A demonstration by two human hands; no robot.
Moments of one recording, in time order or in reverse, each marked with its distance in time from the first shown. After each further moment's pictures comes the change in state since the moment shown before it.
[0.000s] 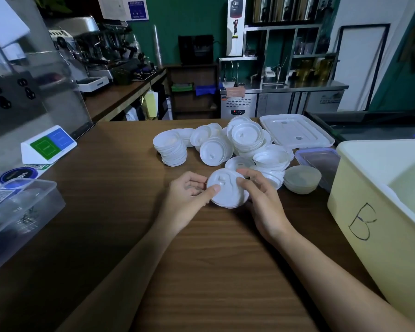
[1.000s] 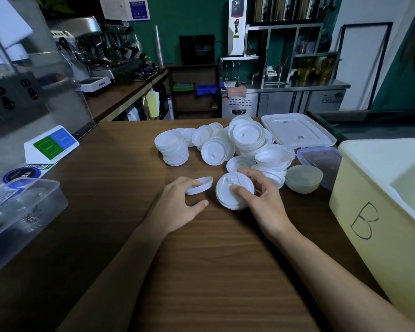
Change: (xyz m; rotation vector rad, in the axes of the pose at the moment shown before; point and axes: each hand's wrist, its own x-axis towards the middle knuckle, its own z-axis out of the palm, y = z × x) left_hand 0.011 -0.025 -0.033 0.737 -0.113 0.247; right_hand -0.007 -0.007 0.000 -0.163 -0.007 -0.055
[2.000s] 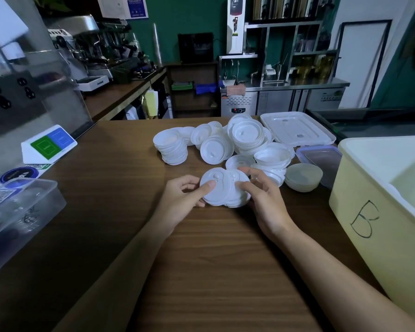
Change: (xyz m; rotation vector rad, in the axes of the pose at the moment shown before) left_hand 0.002 0.035 0.001 -0.762 0.025 -0.332; right_hand 0.009 0.012 -0.002 0.131 0.030 0.085
